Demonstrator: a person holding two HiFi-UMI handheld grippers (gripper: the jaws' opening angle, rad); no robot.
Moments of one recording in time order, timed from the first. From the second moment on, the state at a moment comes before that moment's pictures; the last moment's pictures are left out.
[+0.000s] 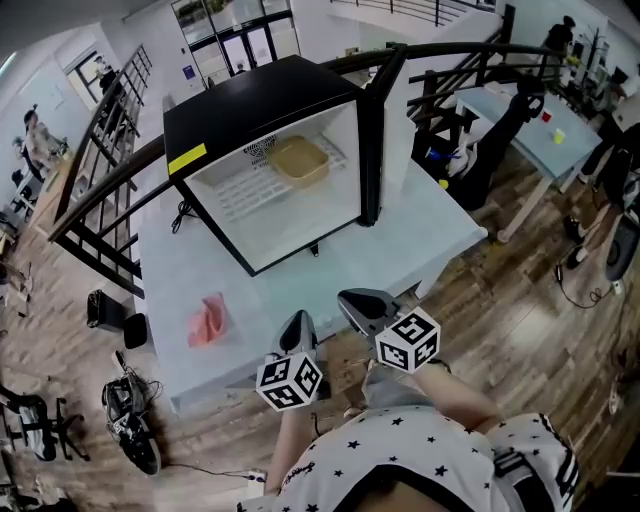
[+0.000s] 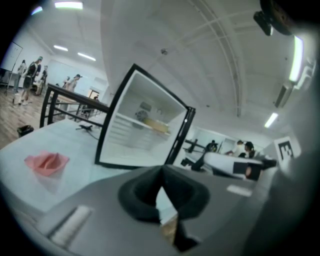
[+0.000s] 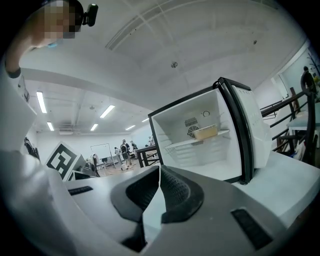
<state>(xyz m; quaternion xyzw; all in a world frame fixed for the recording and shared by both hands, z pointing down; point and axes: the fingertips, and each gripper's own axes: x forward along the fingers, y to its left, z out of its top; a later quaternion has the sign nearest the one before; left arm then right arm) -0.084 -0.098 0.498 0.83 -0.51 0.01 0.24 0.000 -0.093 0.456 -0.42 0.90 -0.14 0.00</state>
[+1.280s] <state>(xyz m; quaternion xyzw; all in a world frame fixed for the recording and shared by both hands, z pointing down) -0.103 -0.041 0.507 0.81 -0.52 0.00 0.25 -0.014 -0.039 0.457 -0.41 0.90 -0.12 0.01</state>
